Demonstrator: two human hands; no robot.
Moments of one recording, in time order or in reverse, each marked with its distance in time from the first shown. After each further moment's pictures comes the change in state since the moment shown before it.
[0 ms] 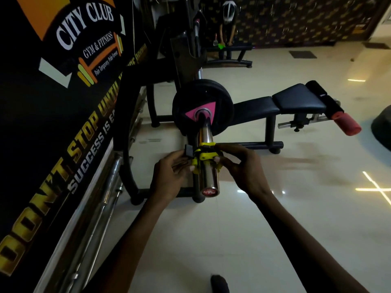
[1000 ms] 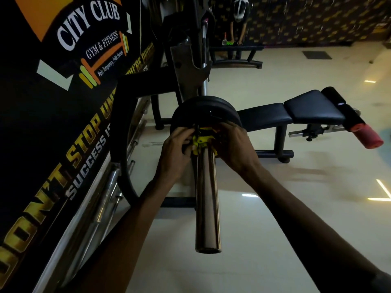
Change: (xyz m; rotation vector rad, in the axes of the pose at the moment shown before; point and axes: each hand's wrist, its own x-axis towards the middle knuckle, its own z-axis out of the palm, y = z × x) left_hand 0.160 0.002 0.029 0.353 0.106 0.300; right_hand 0.170 0.026 0.015 -0.341 -0.065 -0.302
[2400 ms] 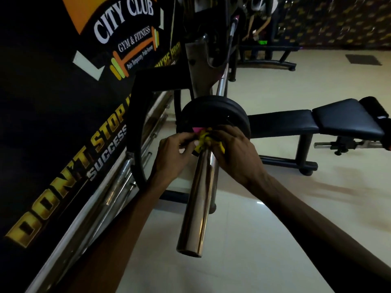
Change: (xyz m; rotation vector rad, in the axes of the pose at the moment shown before) left_hand -0.011 -0.001 -0.001 -0.075 0.044 -0.150; right_hand -0.005 0.015 -0.006 -0.090 -0.093 -0.261
